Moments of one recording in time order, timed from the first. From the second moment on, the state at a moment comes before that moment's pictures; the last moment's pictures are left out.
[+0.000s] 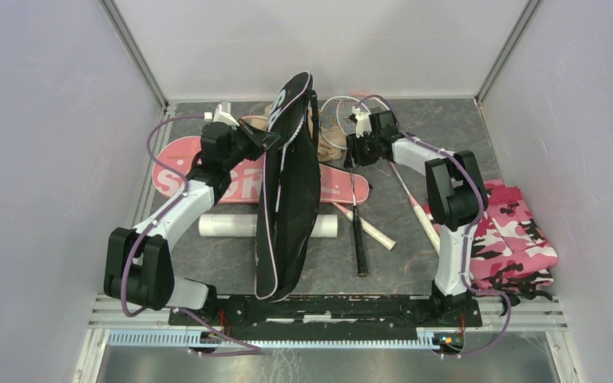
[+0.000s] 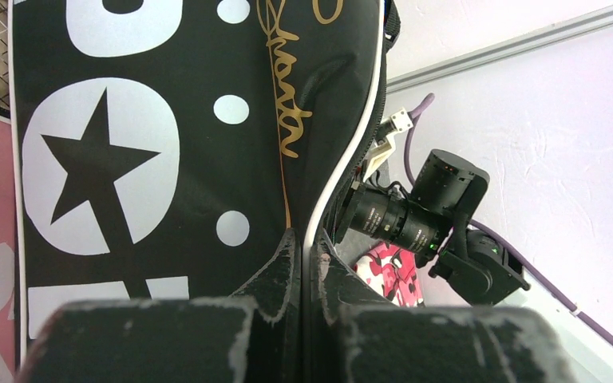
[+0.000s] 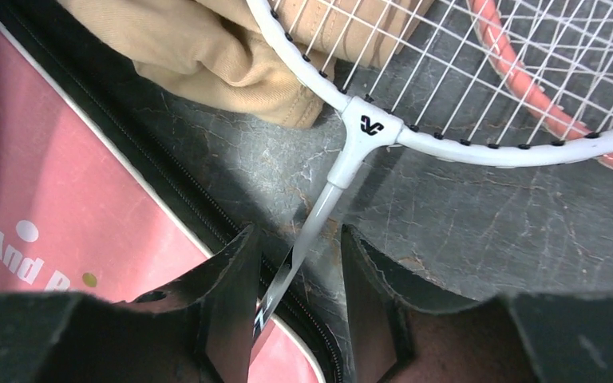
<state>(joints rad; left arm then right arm) -0.26 1.39 0.93 0.24 0.26 -0.93 0.30 2.08 1.44 -0.23 -0.36 0.02</state>
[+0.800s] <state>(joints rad) -0.26 1.38 0.93 0.18 0.21 -0.92 0.24 1.99 1.43 -0.21 -0.36 0.08</state>
